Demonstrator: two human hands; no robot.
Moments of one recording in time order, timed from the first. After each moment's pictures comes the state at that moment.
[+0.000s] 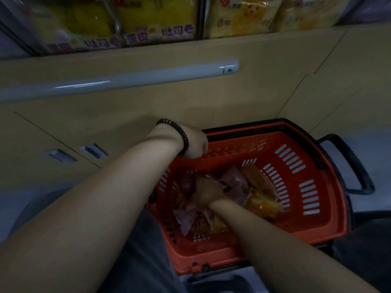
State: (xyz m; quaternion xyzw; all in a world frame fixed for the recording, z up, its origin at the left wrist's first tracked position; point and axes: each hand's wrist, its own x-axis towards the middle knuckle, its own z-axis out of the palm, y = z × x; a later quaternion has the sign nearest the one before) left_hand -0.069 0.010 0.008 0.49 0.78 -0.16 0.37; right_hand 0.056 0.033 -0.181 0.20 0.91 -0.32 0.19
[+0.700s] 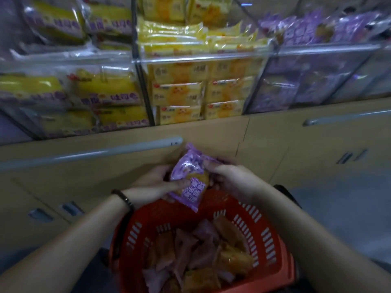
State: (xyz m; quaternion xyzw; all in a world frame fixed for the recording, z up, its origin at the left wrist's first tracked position) left_hand -0.024 -0.003 0.044 0.32 0.75 0.45 0.38; right_hand 0.111 0.190 0.034 0.20 0.65 -0.73 -0.05
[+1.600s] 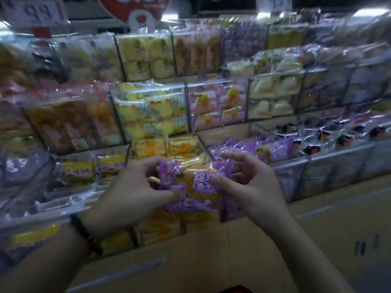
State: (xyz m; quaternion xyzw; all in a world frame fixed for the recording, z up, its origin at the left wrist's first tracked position) left_hand 0.027 0.054 0.323 0.48 0.77 0.42 0.00; right_hand 0.163 0.250 0.257 0.03 0.70 -0.55 -0.46
